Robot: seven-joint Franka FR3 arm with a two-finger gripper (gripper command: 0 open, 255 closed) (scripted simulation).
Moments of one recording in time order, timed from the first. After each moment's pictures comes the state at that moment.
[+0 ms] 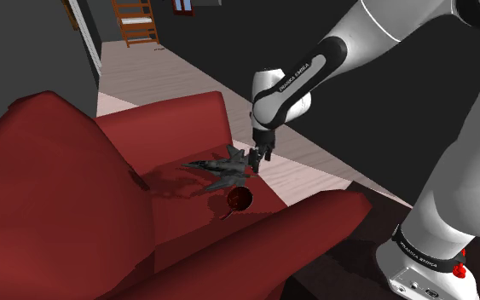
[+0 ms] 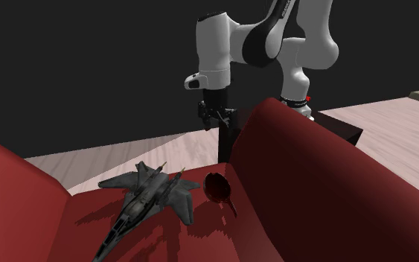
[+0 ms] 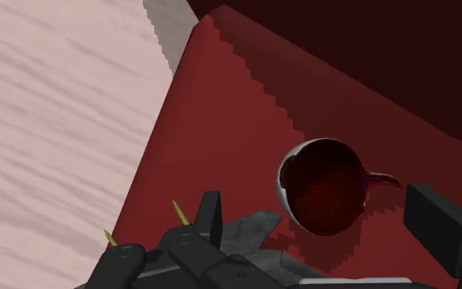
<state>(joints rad) 0.08 0.06 0.03 -2.39 0.12 2.42 -0.20</state>
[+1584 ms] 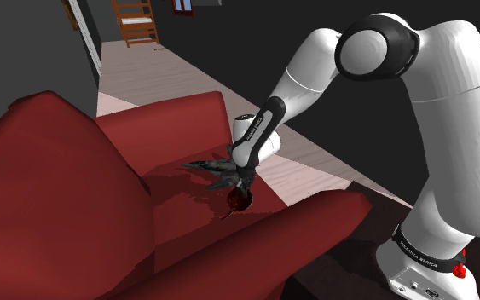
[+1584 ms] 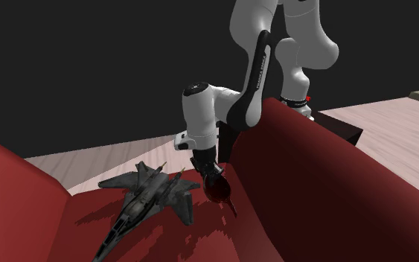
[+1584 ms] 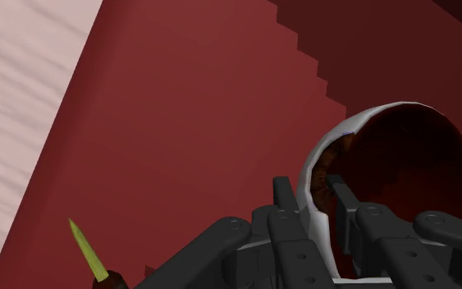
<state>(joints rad) 0.11 0.58 0.05 -2.13 0.11 2.64 -0.23</state>
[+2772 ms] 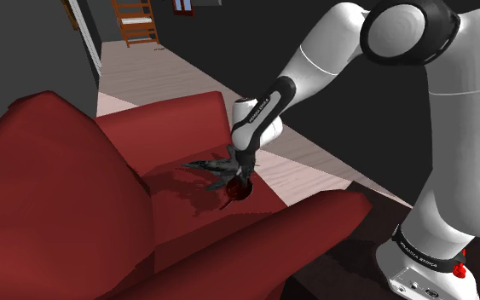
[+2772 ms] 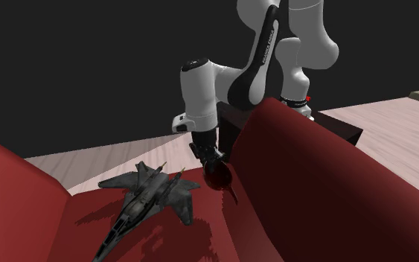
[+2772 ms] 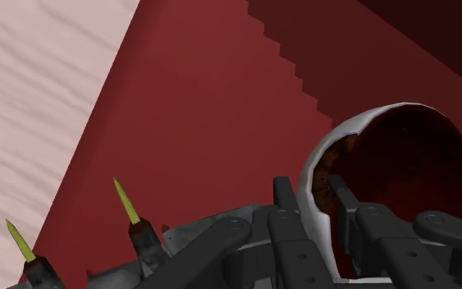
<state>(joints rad) 0.11 0.43 0.05 -2.16 0.10 2.53 -0.22</state>
